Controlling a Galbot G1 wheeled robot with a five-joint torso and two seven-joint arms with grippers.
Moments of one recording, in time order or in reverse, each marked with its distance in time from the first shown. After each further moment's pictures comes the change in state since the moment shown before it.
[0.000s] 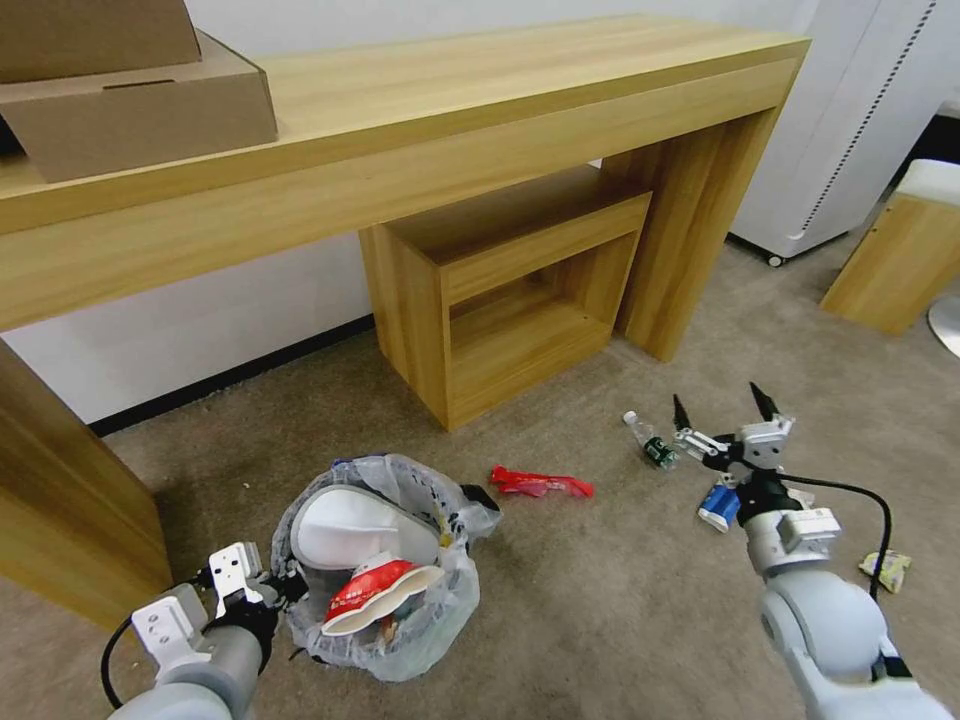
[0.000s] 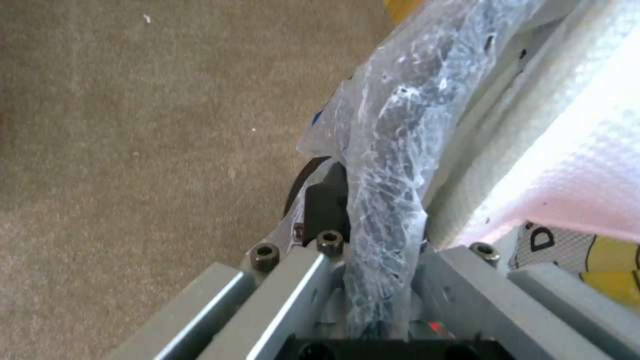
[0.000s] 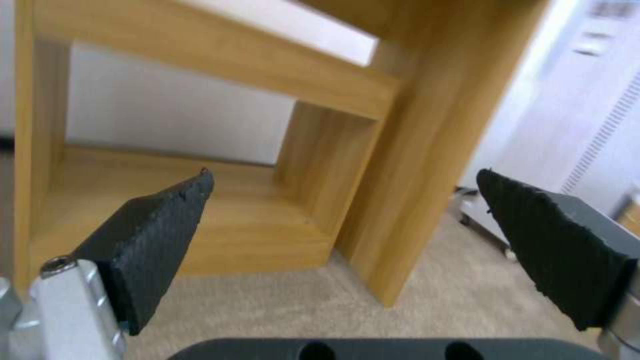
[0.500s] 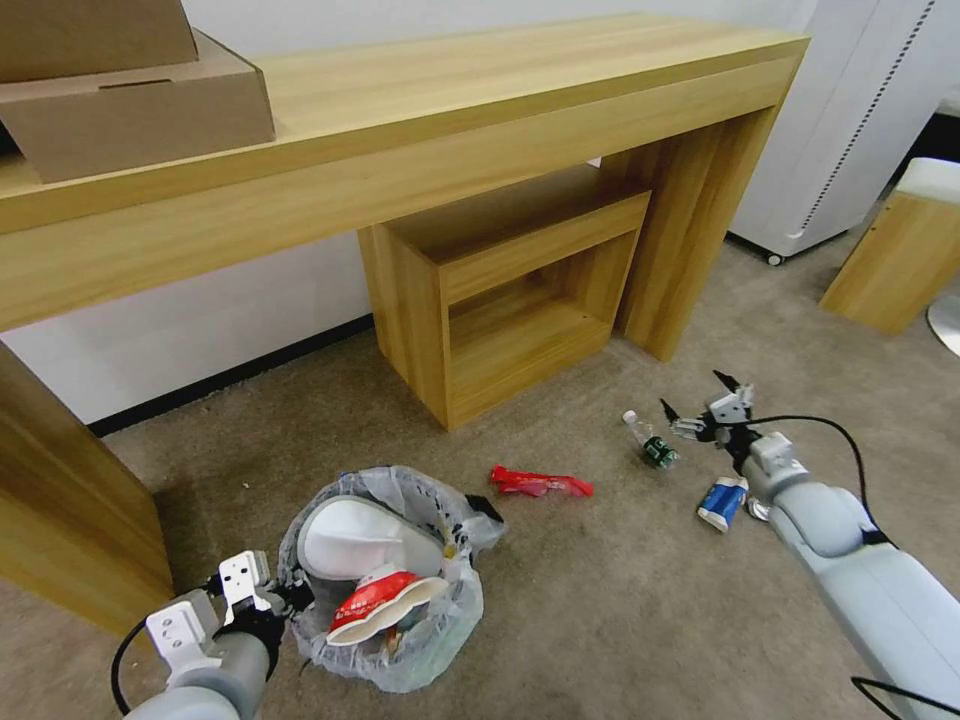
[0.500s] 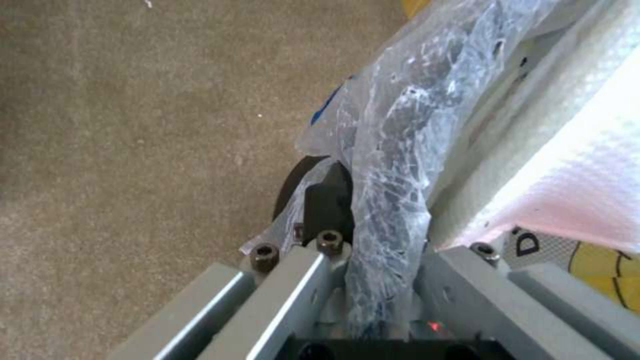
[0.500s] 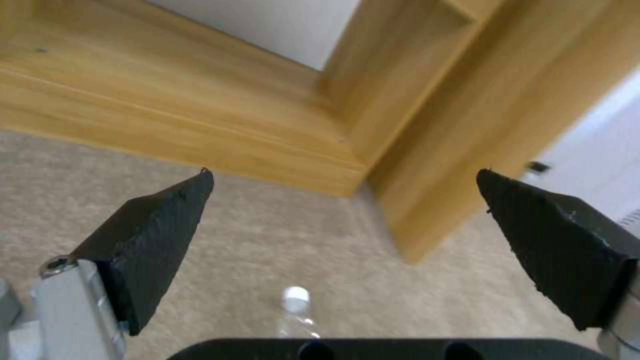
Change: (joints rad) left arm -0.004 0.019 0.028 0.028 0.014 -0.006 -0.008; right arm 0.454 -0.167 -0.391 -0.481 0.052 -0.012 -0.096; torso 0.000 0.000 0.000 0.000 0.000
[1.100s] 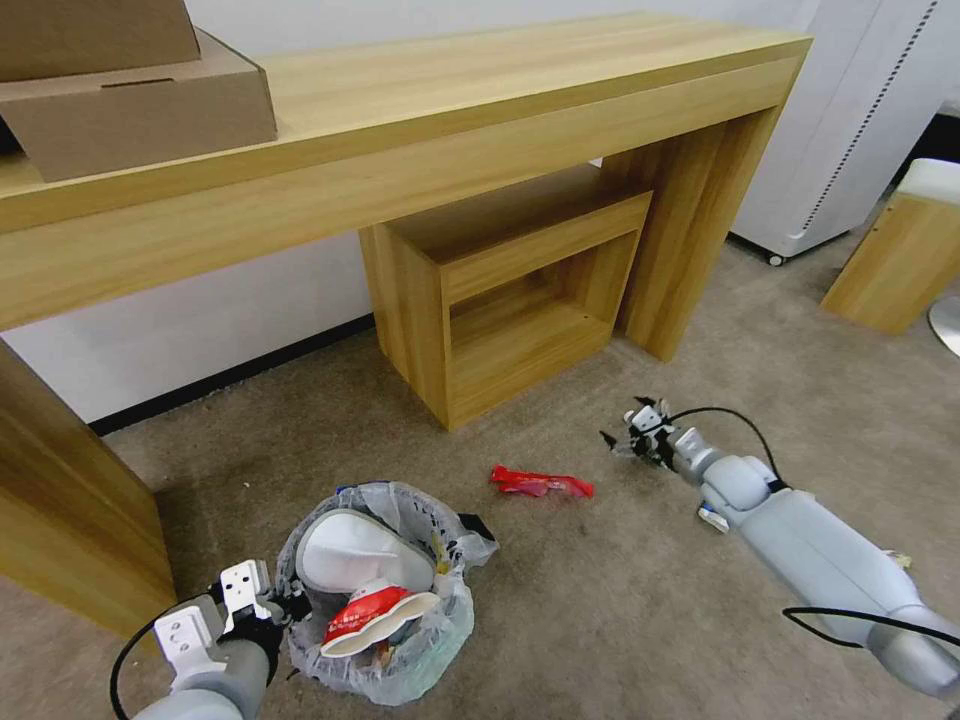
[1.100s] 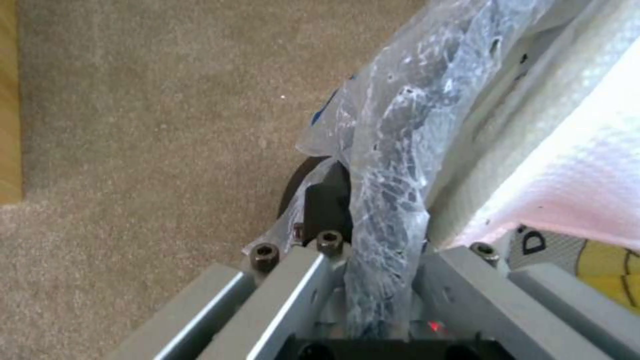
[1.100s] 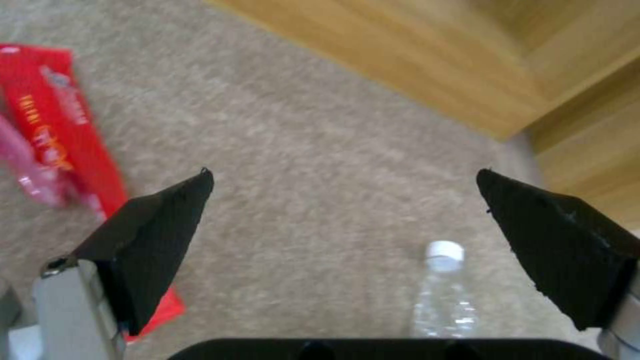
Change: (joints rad) left arm 0.005 0.026 0.026 0.041 0.027 -0.003 -0.016; right arm 0.342 0.107 -0.478 -0.433 0.028 0.012 -0.119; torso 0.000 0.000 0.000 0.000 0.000
